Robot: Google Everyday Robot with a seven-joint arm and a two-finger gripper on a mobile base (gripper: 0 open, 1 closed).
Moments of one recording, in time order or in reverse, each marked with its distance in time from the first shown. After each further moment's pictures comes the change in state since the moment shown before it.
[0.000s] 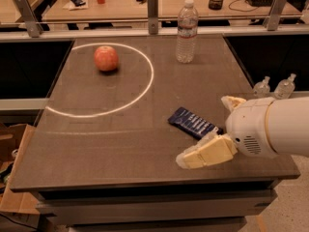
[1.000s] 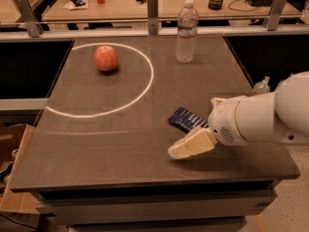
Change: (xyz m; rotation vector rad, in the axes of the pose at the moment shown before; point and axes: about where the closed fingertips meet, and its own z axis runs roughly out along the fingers) arm 0.016 -0.029 0.059 0.022 0.077 0.020
